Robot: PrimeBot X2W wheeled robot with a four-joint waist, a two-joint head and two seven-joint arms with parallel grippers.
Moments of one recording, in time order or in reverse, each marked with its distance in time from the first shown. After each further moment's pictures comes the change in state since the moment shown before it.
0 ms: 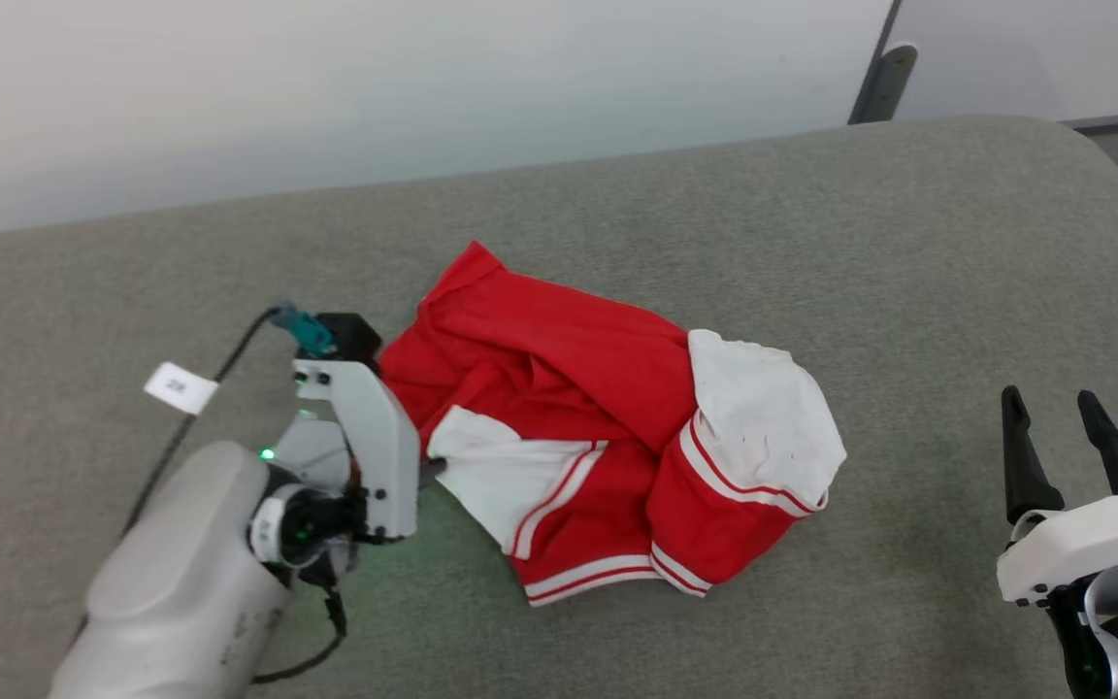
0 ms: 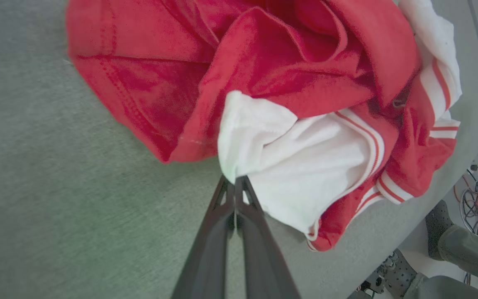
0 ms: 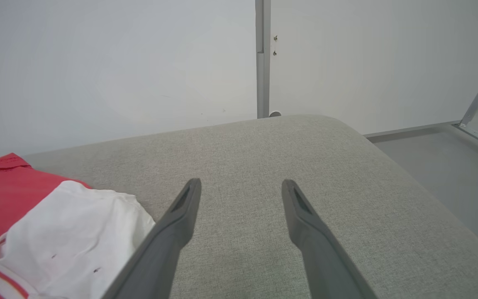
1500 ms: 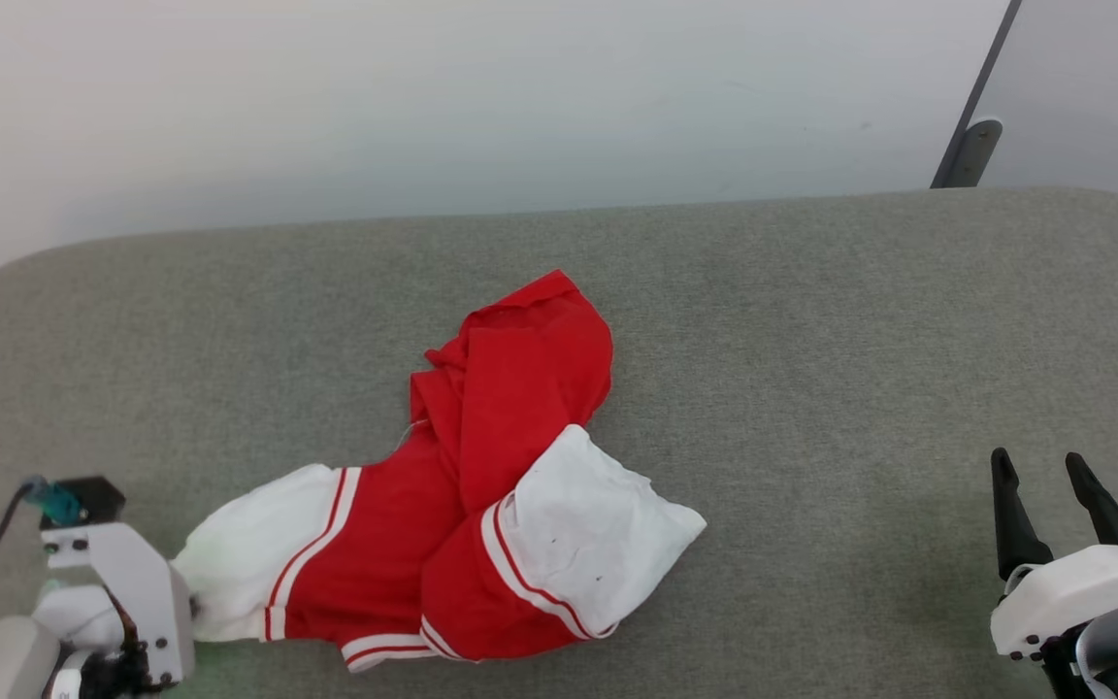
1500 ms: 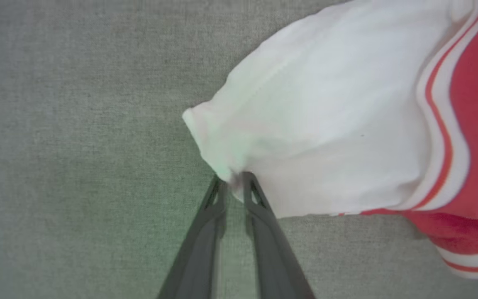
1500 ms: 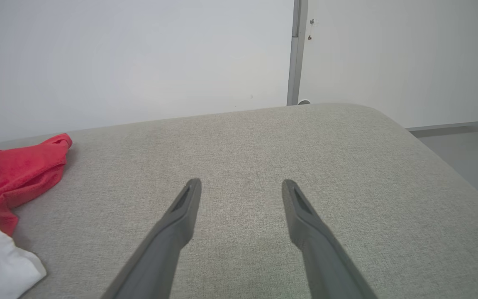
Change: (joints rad) left arm 0.314 0.290 0.111 -0.006 0.050 0.133 -0.169; right arm 0.076 0.010 -0.011 0.010 -0.025 0.000 0.023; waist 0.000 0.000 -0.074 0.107
